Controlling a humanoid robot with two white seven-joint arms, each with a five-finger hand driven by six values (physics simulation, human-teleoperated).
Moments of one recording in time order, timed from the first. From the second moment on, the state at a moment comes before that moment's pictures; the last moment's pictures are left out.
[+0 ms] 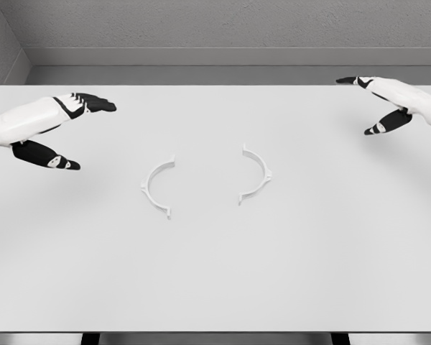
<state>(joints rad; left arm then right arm) -0.40 0.88 -0.30 -1.55 0.04 -0.61 -0.56 -0.82 -0.70 0.64 -0.82 0.16 -0.61 0.40</state>
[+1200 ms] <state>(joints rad) -0.50 0.60 -0.30 -1.29 -0.25 -0.61 -0.57 -0.83 -0.44 0.78 -0.89 0.25 -0.61 0.52</state>
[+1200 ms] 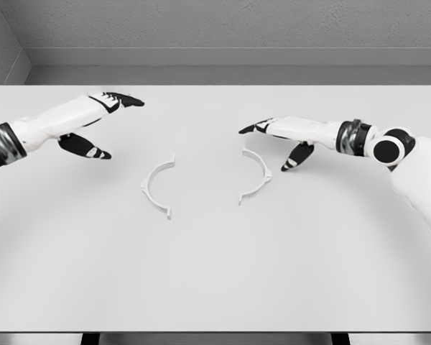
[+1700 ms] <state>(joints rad) -0.48 0.53 -0.34 -1.24 -0.30 -0.61 -0.57 -0.85 -0.41 0.81 -0.89 0.31 -0.61 0.52</state>
